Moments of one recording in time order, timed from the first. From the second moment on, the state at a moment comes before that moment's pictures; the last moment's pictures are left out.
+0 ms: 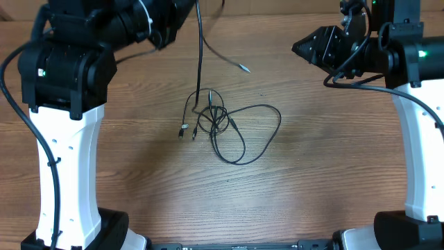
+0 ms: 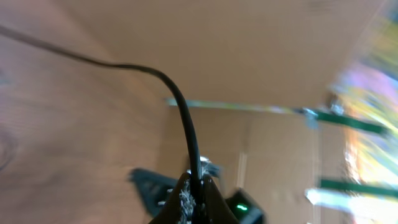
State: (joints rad) left arm -0.22 1.70 2.38 -1.05 0.52 -1.32; right arm 0.07 1.64 1.93 -1.19 -0.55 0.46
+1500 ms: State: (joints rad) left arm -0.16 2.08 2.38 -0.05 0.10 -1.25; right arm 0.07 1.64 1.93 -1.28 -0.53 0.41
